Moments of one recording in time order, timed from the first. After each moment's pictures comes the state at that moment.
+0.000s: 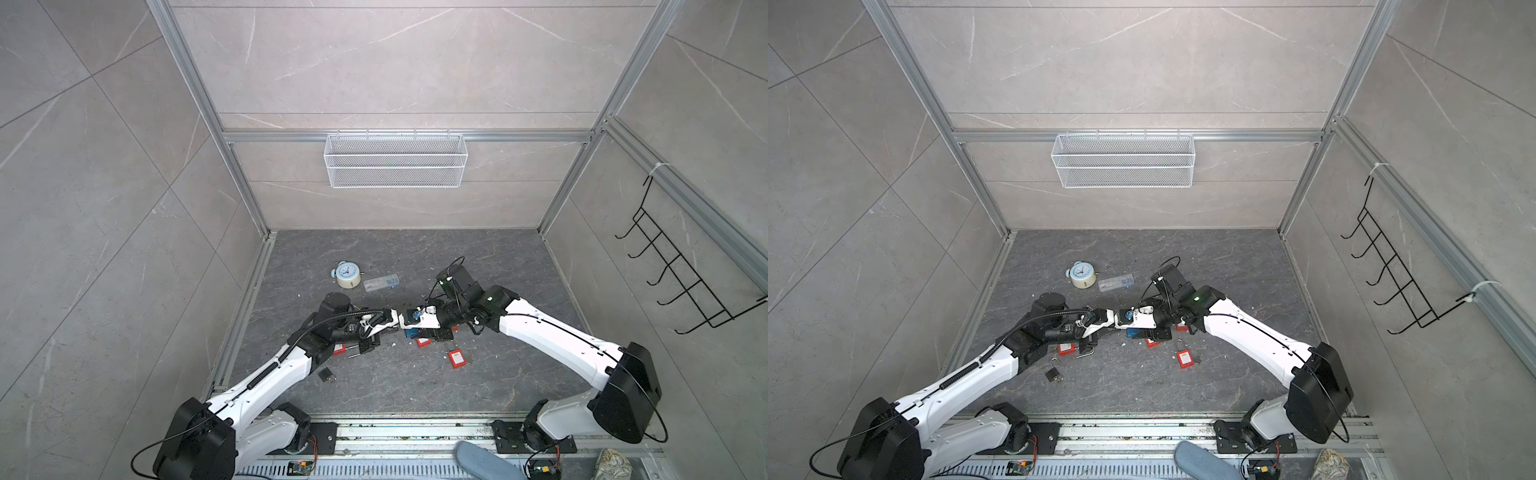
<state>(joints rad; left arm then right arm) -0.56 1.09 0.61 -0.05 0.70 0.60 0.73 1.44 1.17 -0.65 -0.51 -0.95</state>
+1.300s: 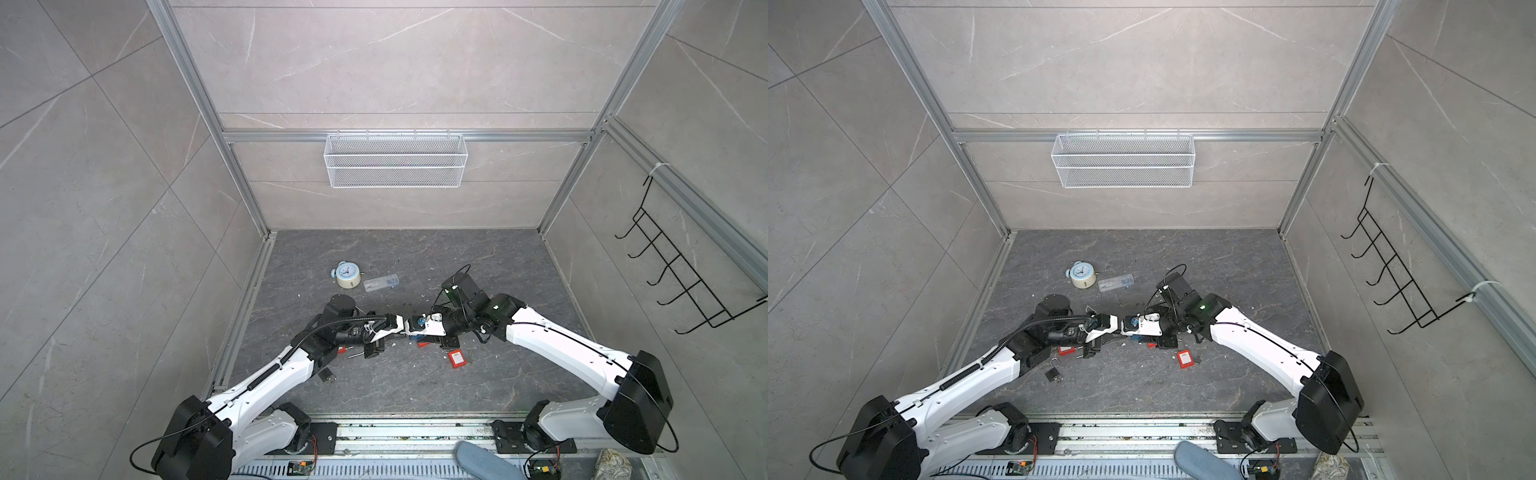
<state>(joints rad) -0.62 1.09 0.61 -0.02 0.77 0.58 0.73 1.39 1.09 -0.68 -0.49 -0.92</state>
